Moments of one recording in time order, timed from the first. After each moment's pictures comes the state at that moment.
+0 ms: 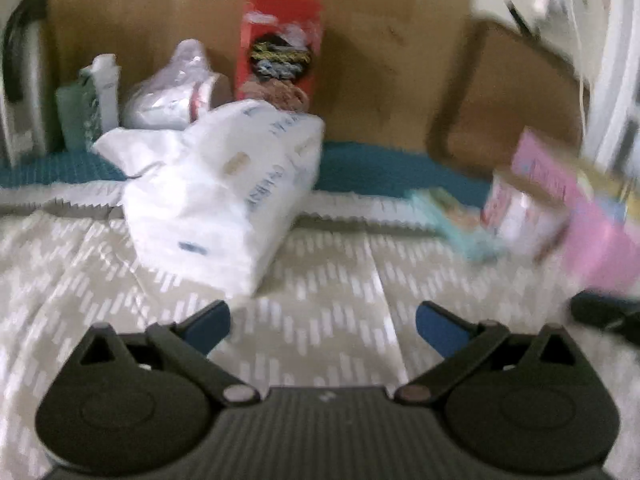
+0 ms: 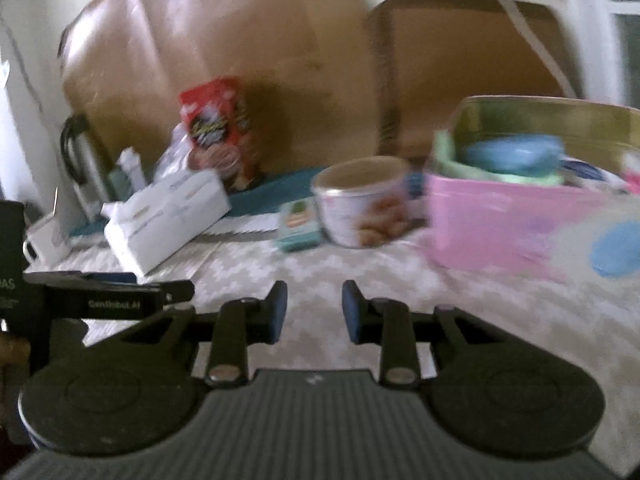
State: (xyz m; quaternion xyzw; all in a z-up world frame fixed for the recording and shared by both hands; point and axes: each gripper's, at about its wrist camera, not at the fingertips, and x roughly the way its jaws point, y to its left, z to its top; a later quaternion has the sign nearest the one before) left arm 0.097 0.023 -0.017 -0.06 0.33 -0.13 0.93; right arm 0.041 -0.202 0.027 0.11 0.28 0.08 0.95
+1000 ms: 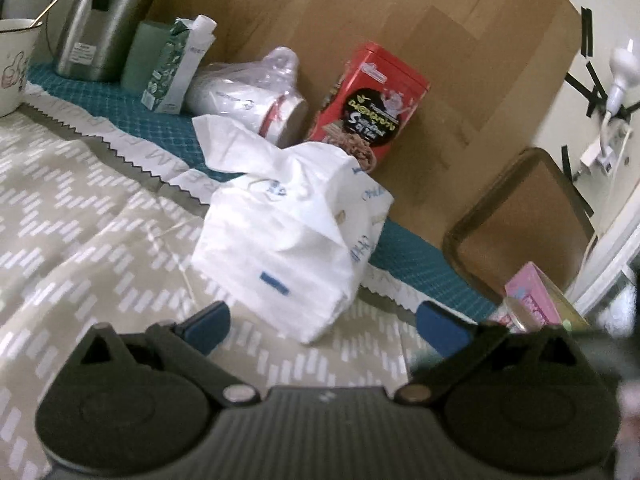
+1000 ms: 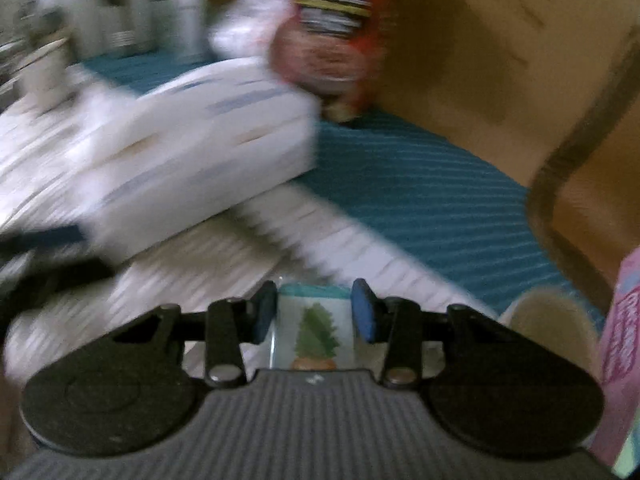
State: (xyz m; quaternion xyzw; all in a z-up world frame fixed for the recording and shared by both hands) left arm 0.103 0.083 -0.022 -0.24 0.29 -0.11 0.92; right arm 0.187 -0.100 0.029 -0.13 0.43 0.21 0.87
